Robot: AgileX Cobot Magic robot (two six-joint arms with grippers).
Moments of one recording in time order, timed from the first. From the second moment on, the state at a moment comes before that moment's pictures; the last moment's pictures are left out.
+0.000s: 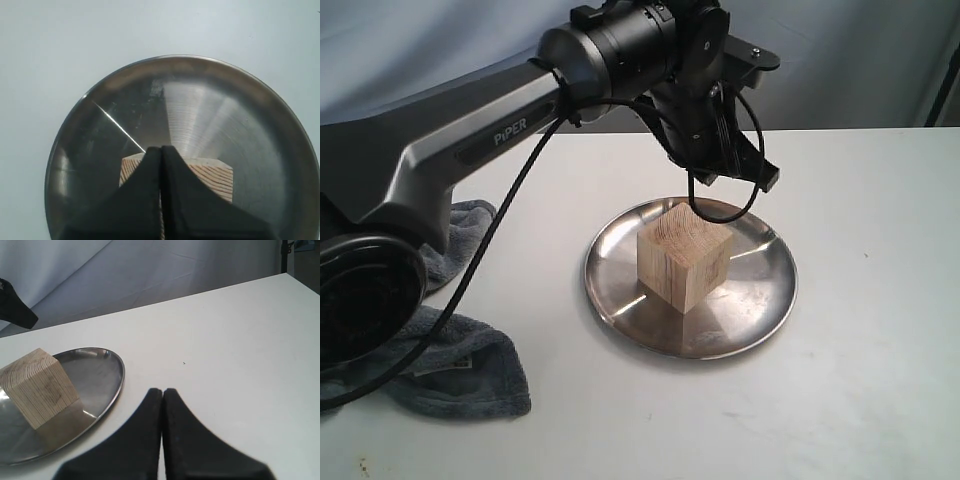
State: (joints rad) left arm -0.75 2.39 -2.29 0.08 1.10 -0.02; right arm -0.02 0.00 0.00 0.12 0.34 0.11
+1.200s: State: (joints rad) left arm -0.42 2.26 -2.29 0.12 1.22 -0.19; right arm -0.02 0.00 0.00 0.12 0.34 0.11
